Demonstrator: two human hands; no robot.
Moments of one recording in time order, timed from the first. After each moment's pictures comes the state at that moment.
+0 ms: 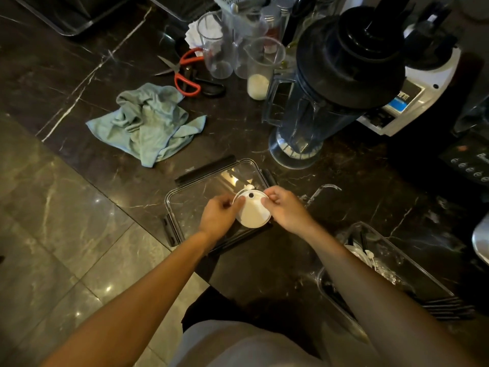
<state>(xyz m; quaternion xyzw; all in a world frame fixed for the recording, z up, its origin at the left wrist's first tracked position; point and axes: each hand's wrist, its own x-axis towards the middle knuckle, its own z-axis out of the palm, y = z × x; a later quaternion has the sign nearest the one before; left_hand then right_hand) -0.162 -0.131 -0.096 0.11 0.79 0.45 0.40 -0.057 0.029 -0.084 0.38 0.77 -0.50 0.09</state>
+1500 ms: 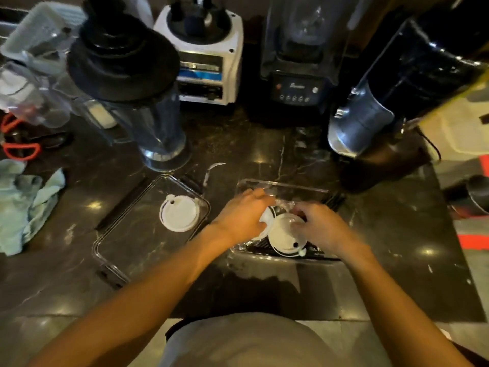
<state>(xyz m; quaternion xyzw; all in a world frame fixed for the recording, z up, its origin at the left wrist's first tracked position) 0.013 0.003 -0.020 0.75 0.59 0.07 0.29 0.219 0.038 -0.002 0.59 0.74 -0.30 0.10</state>
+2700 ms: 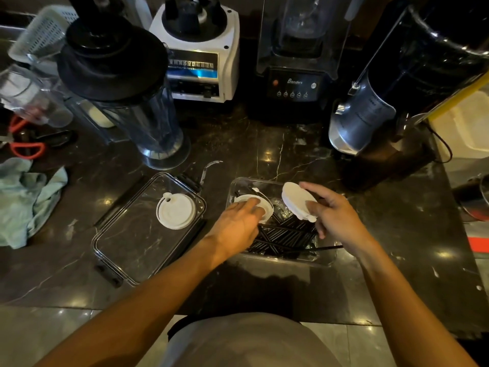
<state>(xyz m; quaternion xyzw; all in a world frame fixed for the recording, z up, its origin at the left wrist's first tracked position) 0.029 -0.020 -0.038 0.78 0.59 0.02 0.20 0.256 0.050 0.000 0.60 0.56 -0.54 -0.18</state>
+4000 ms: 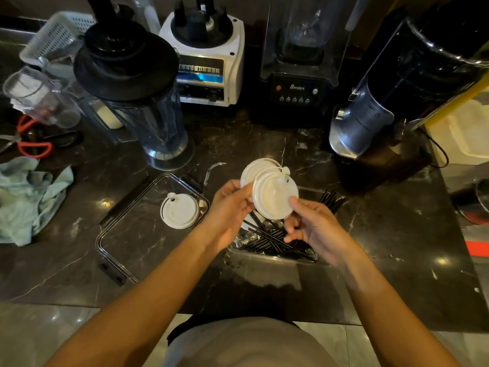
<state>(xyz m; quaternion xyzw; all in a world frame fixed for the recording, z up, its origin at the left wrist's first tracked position) 0.019 -0.013 -0.002 0.15 0.48 0.56 0.66 0.221 0.018 0.010 0.43 0.37 -0.79 -0.25</state>
